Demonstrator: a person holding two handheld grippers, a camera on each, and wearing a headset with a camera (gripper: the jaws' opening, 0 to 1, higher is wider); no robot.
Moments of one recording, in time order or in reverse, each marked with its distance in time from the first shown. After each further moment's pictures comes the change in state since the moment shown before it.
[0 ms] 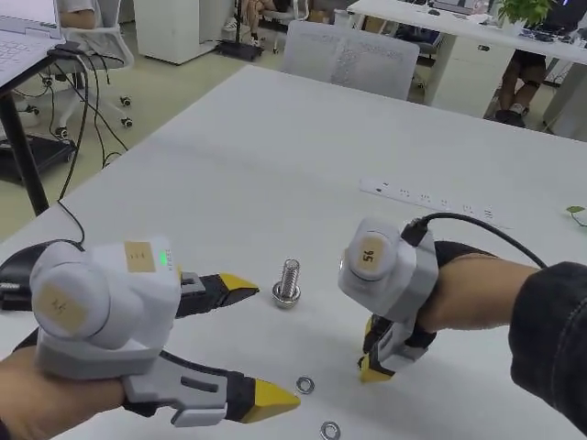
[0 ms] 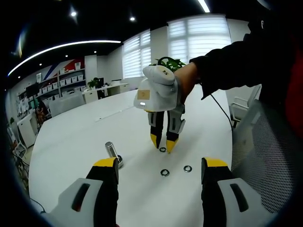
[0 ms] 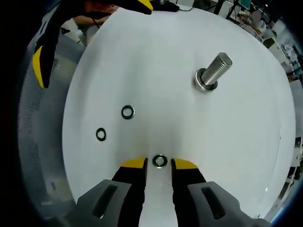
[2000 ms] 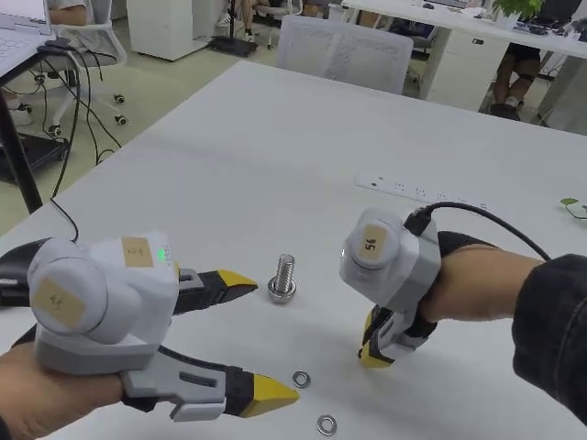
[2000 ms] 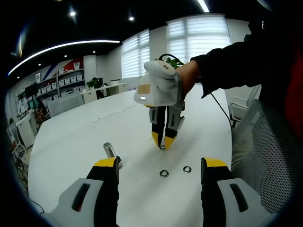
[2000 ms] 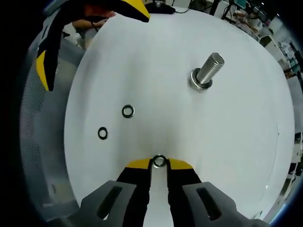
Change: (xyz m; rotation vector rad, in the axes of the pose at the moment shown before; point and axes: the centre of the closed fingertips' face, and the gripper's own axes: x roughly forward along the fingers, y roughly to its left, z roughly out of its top) left arm 0.001 -0.003 0.000 0.003 0.001 -0.010; right arm -0.008 0.003 -0.002 0.026 -0.016 -0.011
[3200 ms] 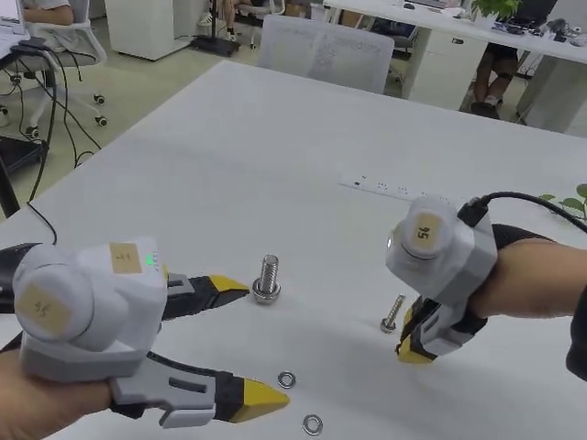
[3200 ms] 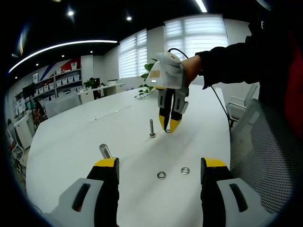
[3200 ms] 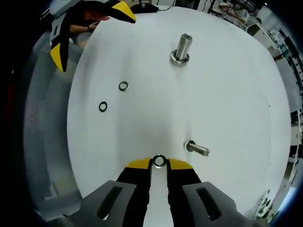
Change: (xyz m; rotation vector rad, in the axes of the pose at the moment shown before) left arm 0.006 -0.004 0.000 0.005 0.000 -0.027; right arm -0.032 -0.008 -0.054 0.107 0.014 -0.041
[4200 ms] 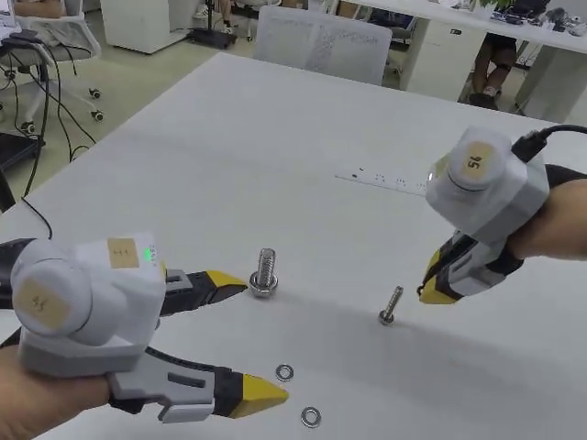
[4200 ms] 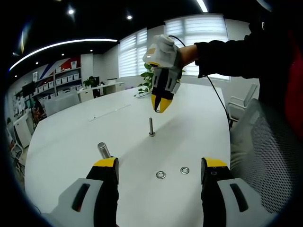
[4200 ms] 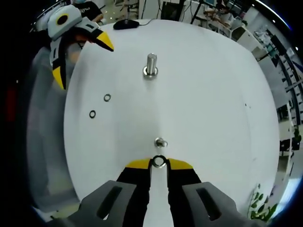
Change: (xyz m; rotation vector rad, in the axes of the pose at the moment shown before) left arm 0.004 -0.001 -0.002 -0.010 0.008 -0.006; right arm -0.049 -0.034 0.006 0.041 -0.078 -0.104
